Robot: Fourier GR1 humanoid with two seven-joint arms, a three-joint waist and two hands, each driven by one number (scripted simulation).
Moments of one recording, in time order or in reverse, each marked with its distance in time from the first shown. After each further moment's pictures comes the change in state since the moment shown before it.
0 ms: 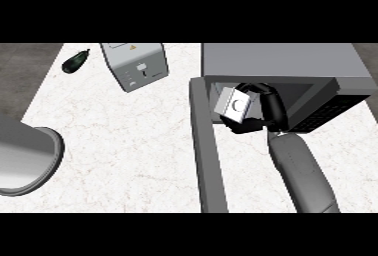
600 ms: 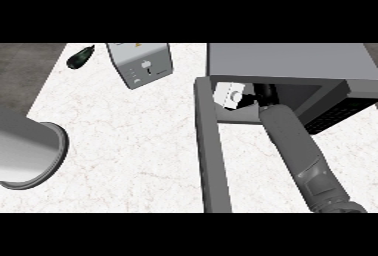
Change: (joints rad) left arm -0.038 0.024 0.017 0.008 0.032 -0.016 0.027; right arm -0.312 -0.030 -0.048 0.412 0.136 -0.189 -0.002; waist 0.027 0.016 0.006
